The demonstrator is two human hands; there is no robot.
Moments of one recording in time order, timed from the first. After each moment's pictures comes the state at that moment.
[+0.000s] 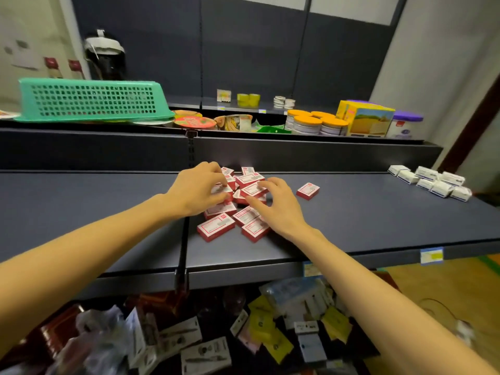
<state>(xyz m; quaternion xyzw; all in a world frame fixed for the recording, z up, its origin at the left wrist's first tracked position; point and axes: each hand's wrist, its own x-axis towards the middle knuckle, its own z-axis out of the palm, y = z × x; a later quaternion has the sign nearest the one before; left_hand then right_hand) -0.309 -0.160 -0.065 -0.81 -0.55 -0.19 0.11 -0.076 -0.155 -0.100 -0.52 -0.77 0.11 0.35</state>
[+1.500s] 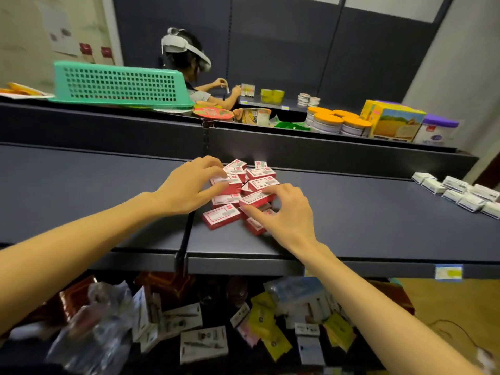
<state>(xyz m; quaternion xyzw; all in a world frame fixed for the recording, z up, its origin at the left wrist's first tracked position) -0.326 -0.193 -0.075 -0.80 -0.54 -0.24 0.08 -0.070 -0.189 -0.106 -0.48 -0.78 0.03 0.40</state>
